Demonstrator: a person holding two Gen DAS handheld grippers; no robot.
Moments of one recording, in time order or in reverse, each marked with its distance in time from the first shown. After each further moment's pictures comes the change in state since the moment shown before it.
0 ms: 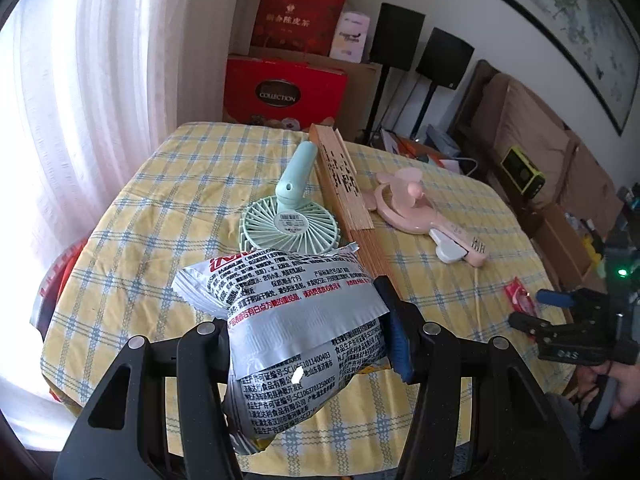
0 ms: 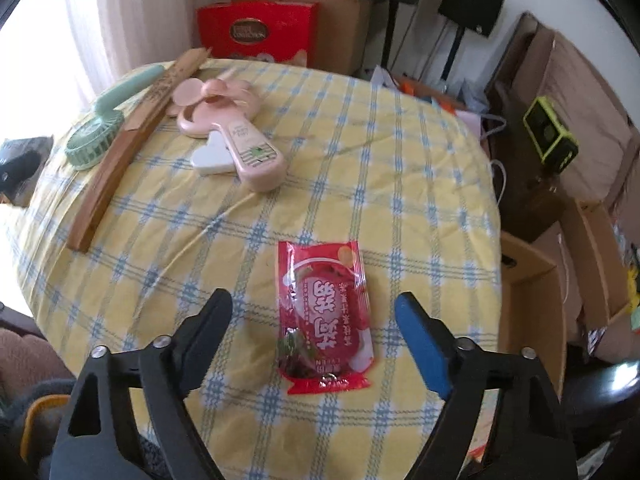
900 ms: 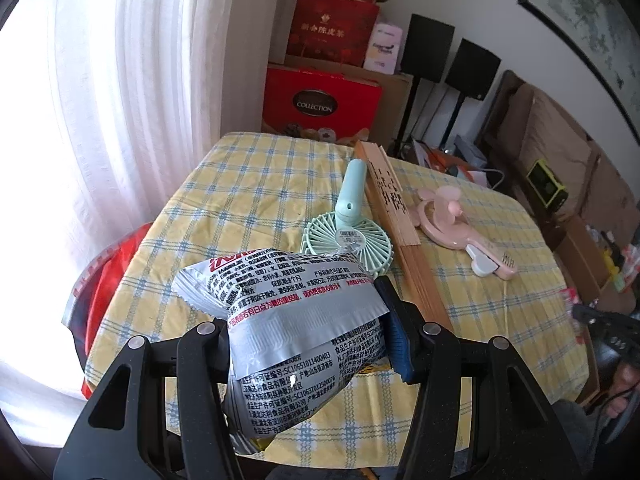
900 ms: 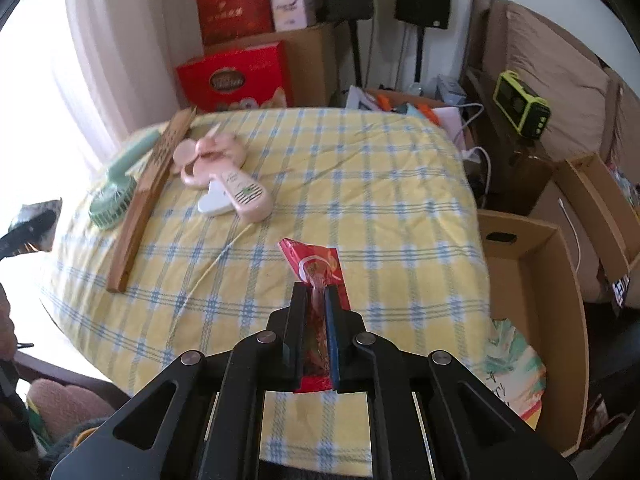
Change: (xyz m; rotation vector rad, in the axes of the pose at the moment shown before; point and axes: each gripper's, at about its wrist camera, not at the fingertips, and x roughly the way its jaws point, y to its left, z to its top) left arm -0.017 0.028 0.011 -0.028 -0.017 0.100; right arm -0.050 -0.027 -0.014 0.191 -0.128 0.067
